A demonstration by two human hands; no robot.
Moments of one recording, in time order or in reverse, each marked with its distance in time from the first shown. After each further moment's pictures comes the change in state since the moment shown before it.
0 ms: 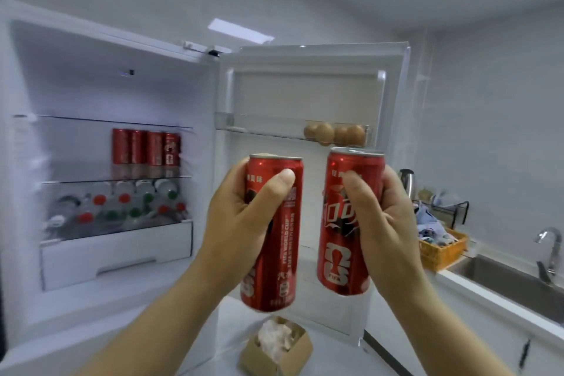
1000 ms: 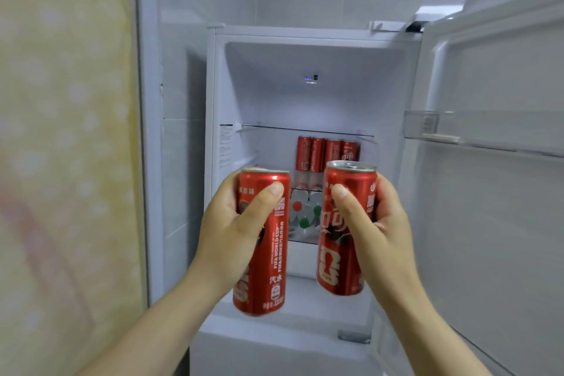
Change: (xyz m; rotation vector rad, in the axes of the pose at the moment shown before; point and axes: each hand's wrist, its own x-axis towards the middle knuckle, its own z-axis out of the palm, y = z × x) left_hand 0.060 -0.081 -0.173 0.563 0.635 -0.093; right_hand 0.097 0.184 0.214 0.496 -0.439 0.179
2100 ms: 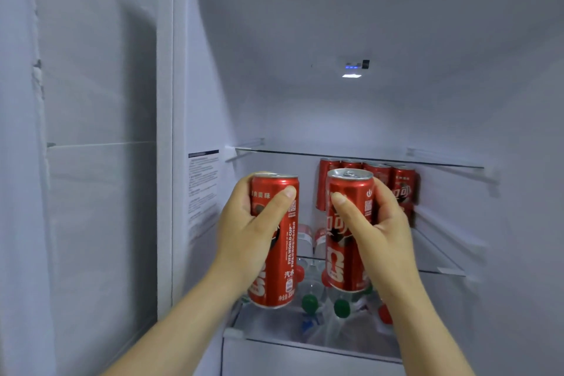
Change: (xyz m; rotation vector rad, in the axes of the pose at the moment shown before) left_hand 0.282 -0.192 -0.005 0.053 0.033 0.004; right_hand 0.245 0.228 0.084 -0.140 0.084 0.042
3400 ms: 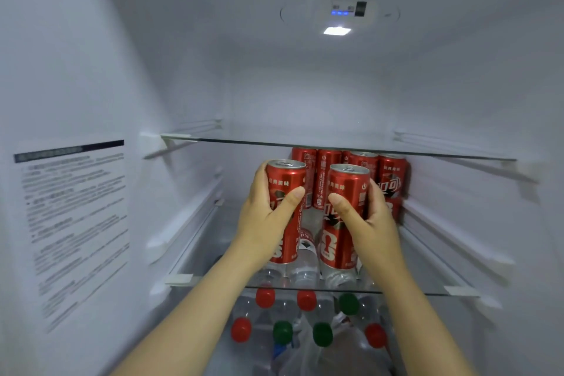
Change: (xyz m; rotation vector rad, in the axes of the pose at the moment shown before) left_hand 0.111 -0.109 0.084 0.055 -0.215 0.035; right_hand 0.091 0.114 -0.013 -0.142 0.027 0.092
